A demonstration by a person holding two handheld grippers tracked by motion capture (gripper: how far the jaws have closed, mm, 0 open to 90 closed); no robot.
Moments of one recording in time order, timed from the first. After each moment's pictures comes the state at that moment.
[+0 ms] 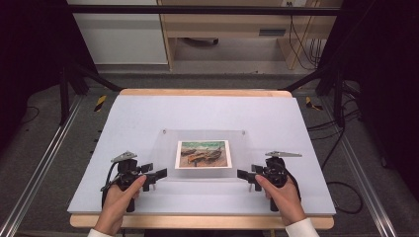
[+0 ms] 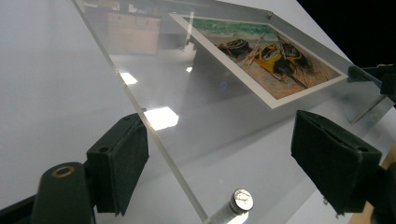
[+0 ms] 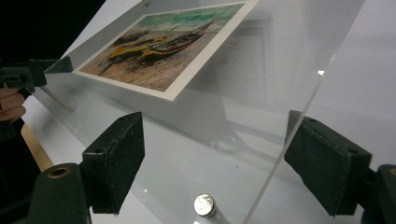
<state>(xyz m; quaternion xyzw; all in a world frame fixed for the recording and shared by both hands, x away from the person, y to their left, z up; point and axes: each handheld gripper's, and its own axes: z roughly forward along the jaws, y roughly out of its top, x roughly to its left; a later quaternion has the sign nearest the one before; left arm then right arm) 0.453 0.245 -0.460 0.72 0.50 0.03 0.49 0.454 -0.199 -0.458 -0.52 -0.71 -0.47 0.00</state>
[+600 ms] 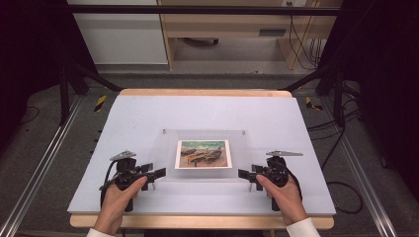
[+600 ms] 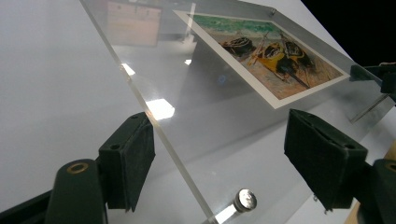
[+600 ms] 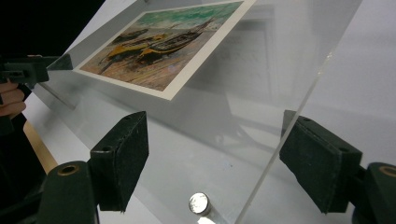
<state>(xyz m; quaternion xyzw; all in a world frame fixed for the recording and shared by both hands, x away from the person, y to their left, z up) 0.453 0.247 -0.456 0.72 0.50 0.03 0.48 0.454 -0.202 -0.457 -0.52 -0.71 -0.47 0.01</state>
